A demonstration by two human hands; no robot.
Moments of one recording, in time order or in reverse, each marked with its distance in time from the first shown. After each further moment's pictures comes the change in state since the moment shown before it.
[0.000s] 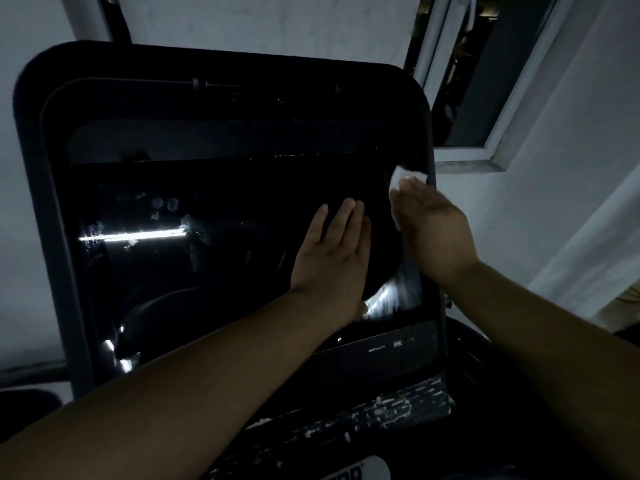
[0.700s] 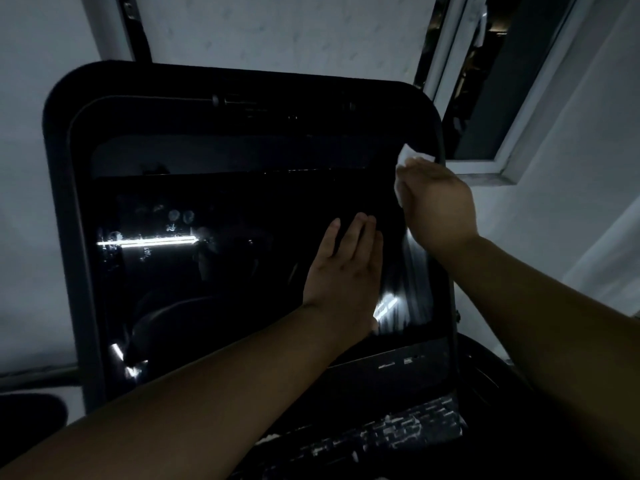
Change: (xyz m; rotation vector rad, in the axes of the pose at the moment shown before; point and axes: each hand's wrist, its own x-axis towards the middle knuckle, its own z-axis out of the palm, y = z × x) left_hand 0.001 0.000 0.001 0.027 0.001 0.003; right_hand 0.059 0.003 0.007 -0.041 0.207 0.008
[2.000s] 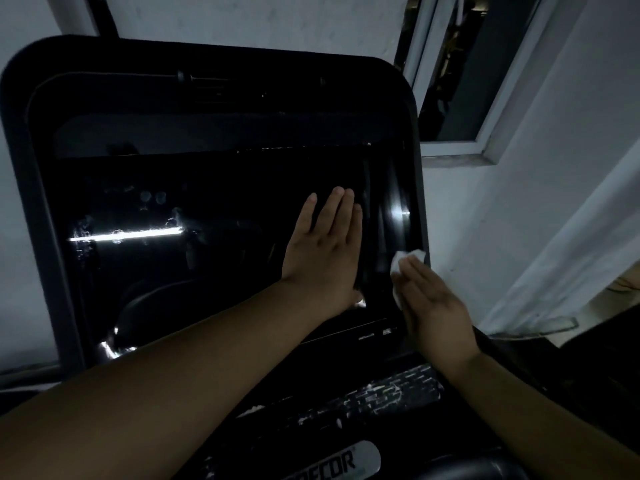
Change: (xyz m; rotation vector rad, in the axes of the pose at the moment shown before) left_hand -0.005 0.003 -0.012 -0.020 -0.006 -0.014; right_hand -0.195 -0.025 -0.046 0.146 -0.284 0.082
